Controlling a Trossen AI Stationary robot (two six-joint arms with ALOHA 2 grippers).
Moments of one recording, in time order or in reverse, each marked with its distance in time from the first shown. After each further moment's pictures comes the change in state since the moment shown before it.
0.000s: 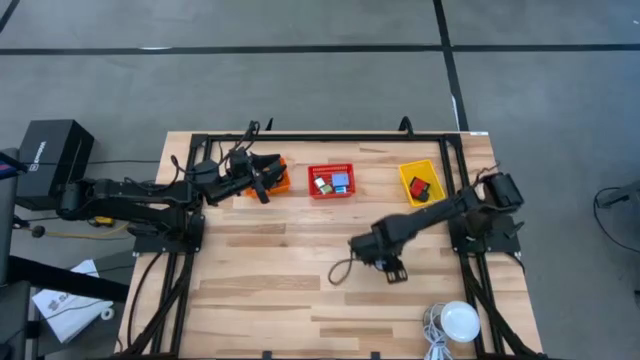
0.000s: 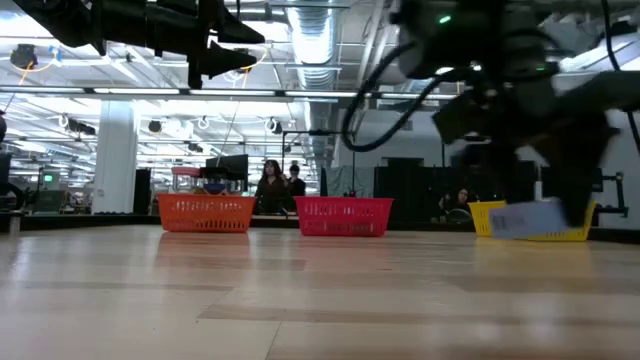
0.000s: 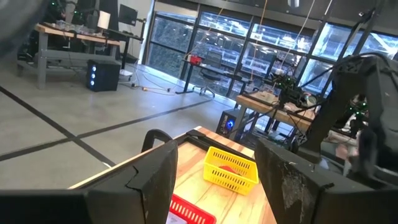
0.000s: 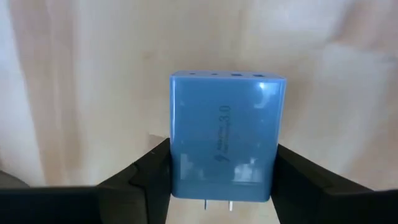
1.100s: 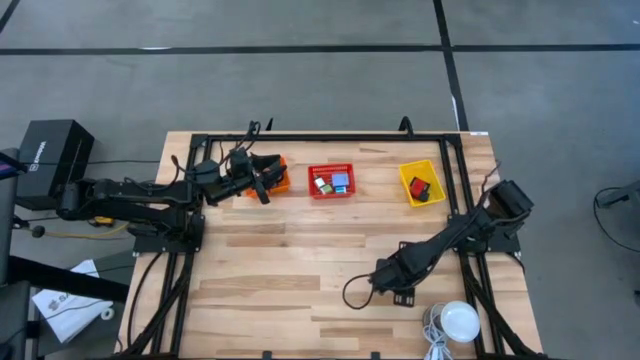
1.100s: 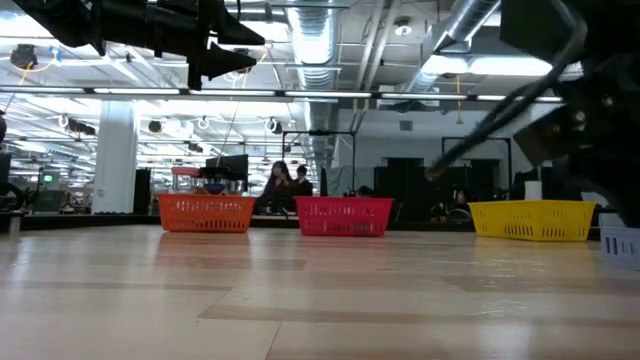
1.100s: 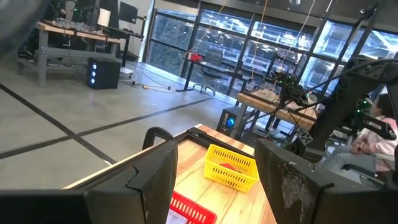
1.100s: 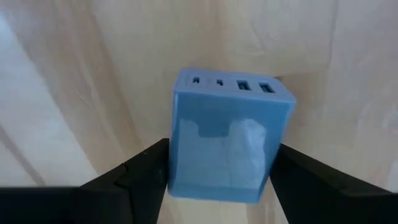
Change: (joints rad) left arm 0.000 0.000 0.000 -0.011 0.000 -0.002; right arm 0.271 -0.016 -0.104 0.063 0.021 0.643
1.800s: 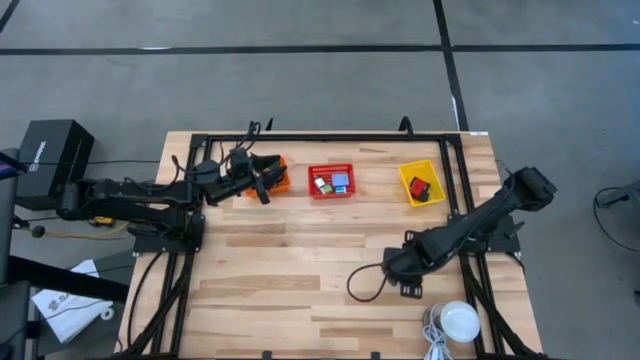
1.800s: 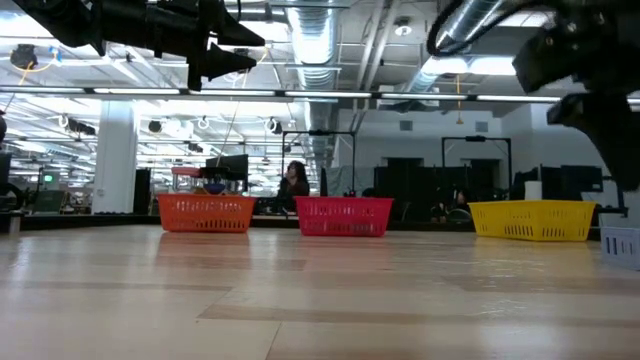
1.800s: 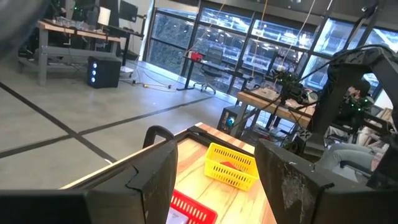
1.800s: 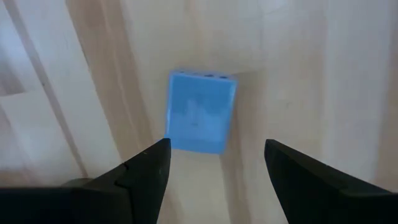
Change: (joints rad) left arm 0.000 0.000 0.000 -0.007 0.000 0.000; right arm -0.007 -0.230 -0.001 -0.094 0.083 -0.006
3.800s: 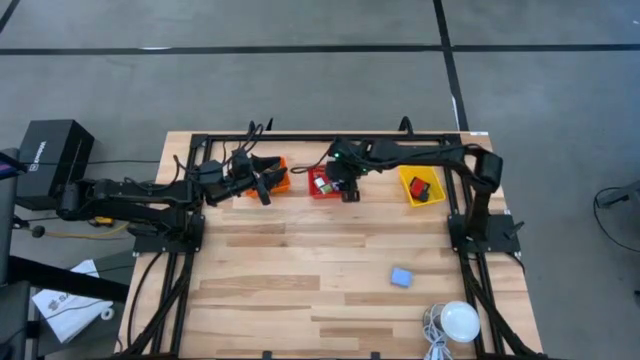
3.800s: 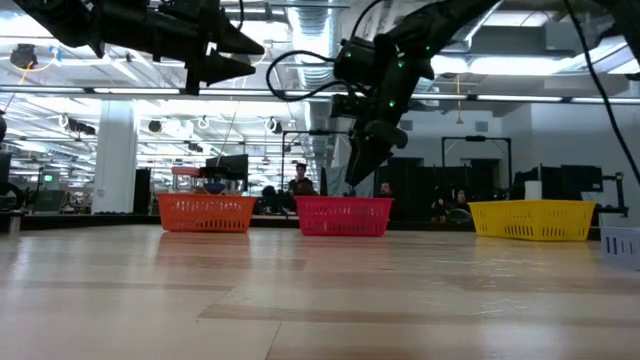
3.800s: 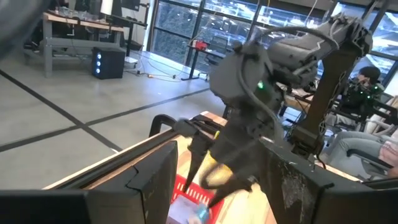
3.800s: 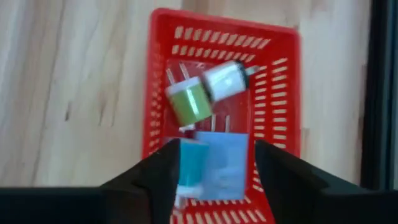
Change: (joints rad) left arm 0.007 0.000 0.000 -0.055 0.000 0.003; right arm -0.843 0.336 0.385 0.400 0.026 -1.184
